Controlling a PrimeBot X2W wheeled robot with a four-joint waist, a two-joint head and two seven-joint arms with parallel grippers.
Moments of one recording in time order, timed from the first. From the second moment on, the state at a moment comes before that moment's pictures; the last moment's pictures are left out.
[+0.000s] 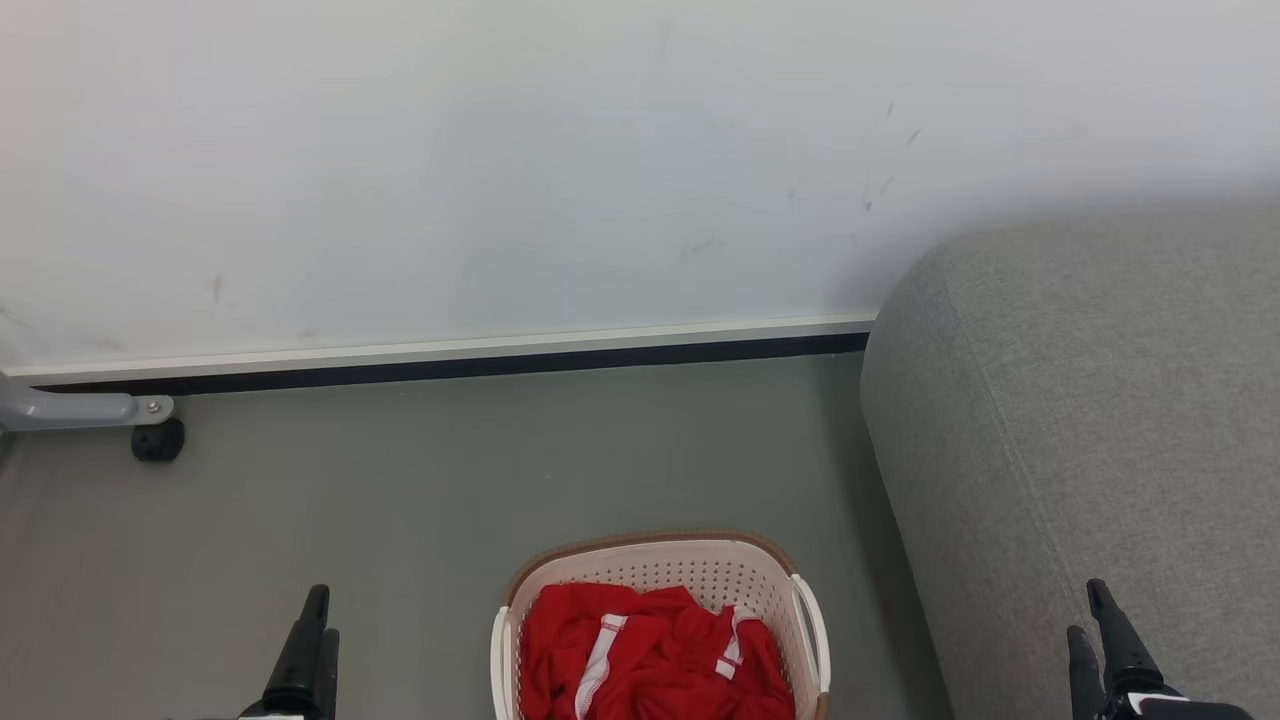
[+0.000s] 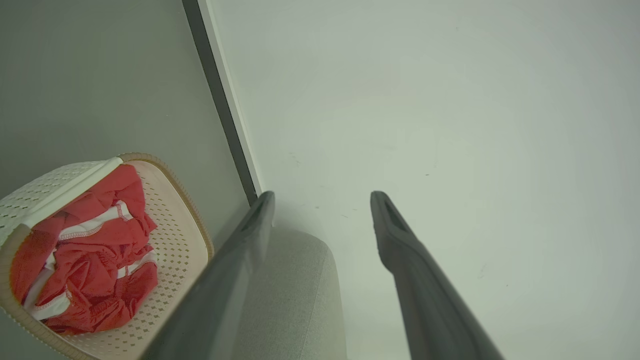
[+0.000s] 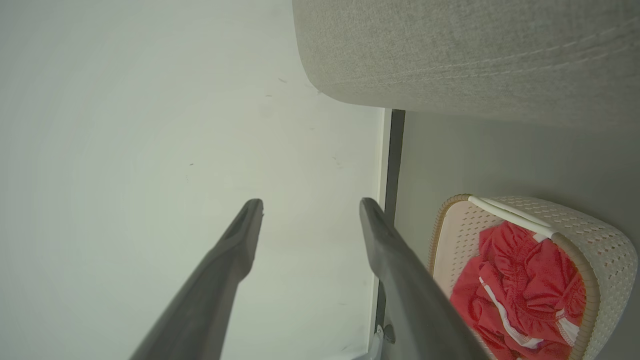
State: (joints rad) left arm -0.02 0.03 0.06 0.35 -1.60 -0.12 0.09; right arm -0.04 -0.02 -0.11 0.35 1.60 0.11 0.09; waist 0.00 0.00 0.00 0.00
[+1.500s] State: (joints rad) left arm -0.01 0.08 -0.05 0.21 -1.03 -0.02 -0.05; right arm -0.02 -0.07 0.07 0.23 1.04 0.02 -0.05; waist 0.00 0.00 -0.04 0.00
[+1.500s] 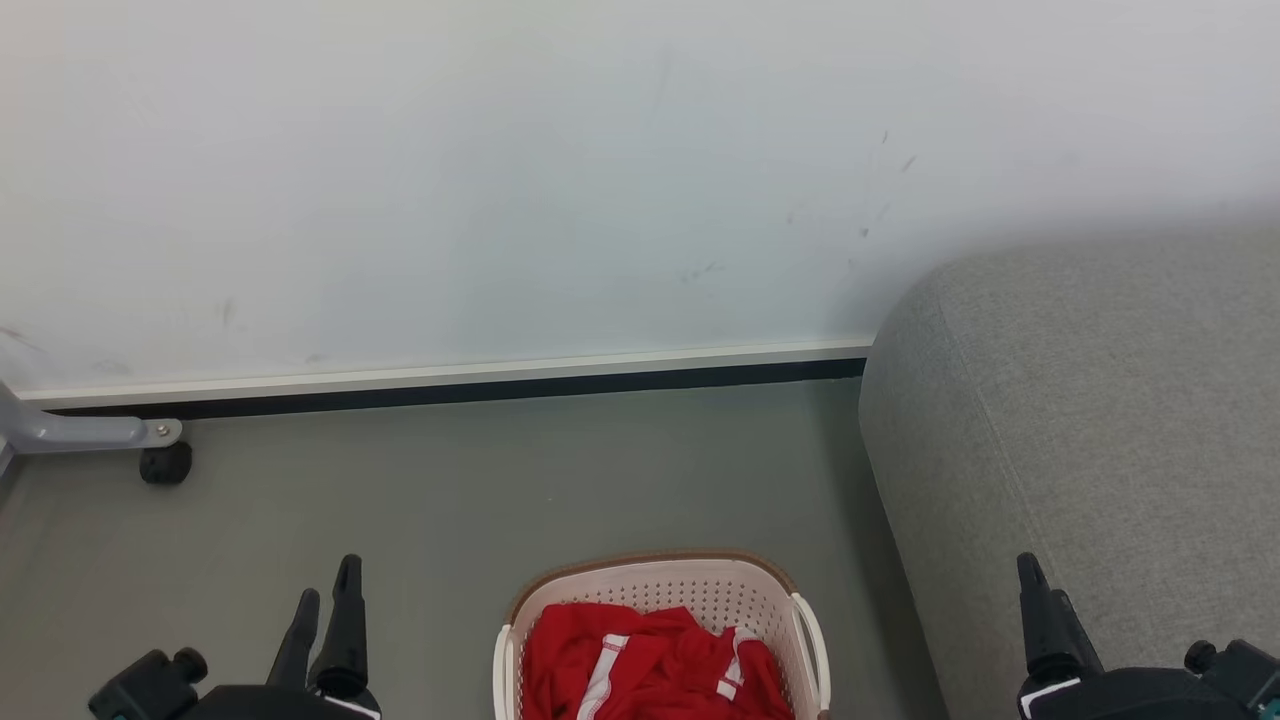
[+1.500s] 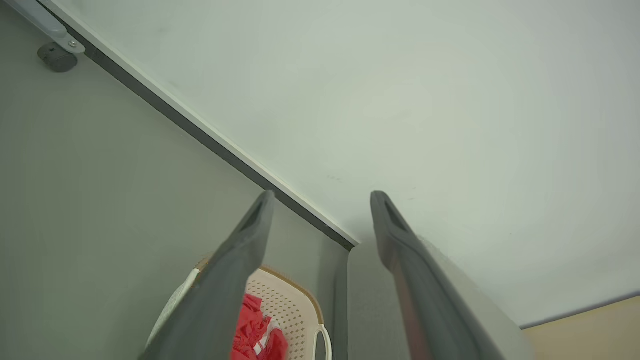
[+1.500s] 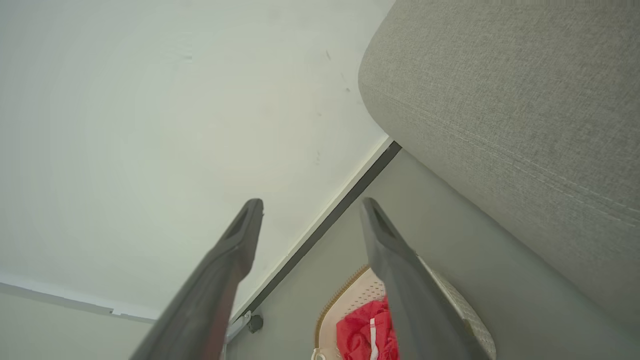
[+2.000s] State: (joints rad) left arm 0.03 0.12 -0.11 0.19 -0.77 0.02 -0.09; right arm -0.01 -0.10 0.15 0.21 0.81 -0.02 -0.10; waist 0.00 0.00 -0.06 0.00
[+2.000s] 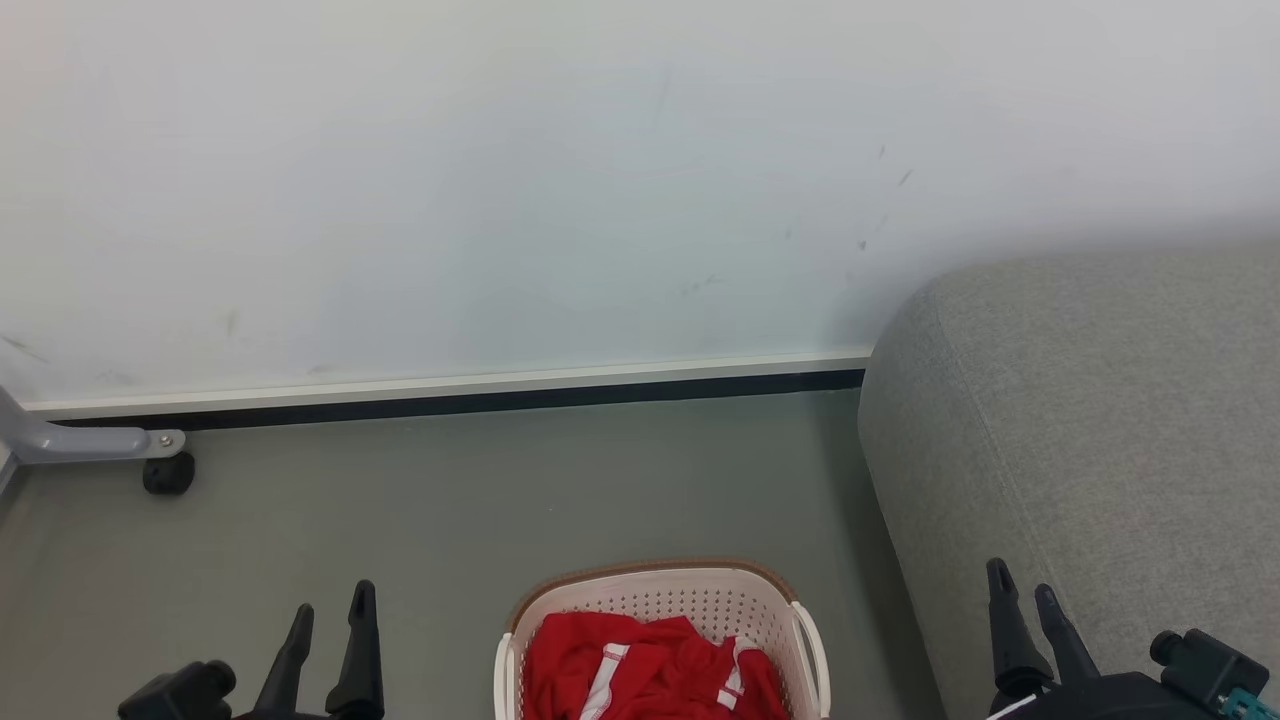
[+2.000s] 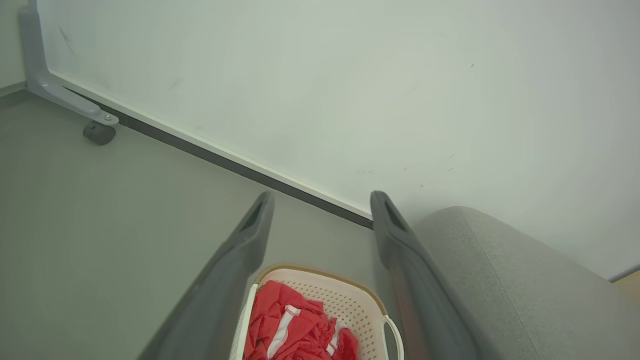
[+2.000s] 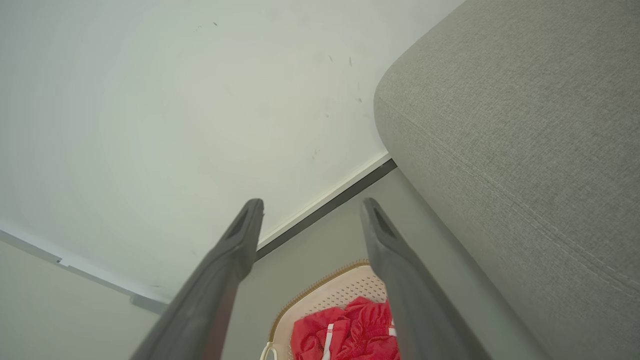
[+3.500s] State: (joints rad) left arm 0.13 0.12 -0.16 0.17 -0.23 0.11 -0.24; right arm 0.04 -0.15 0.32 0.16 0.26 -0.10 -0.24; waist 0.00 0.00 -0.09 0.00
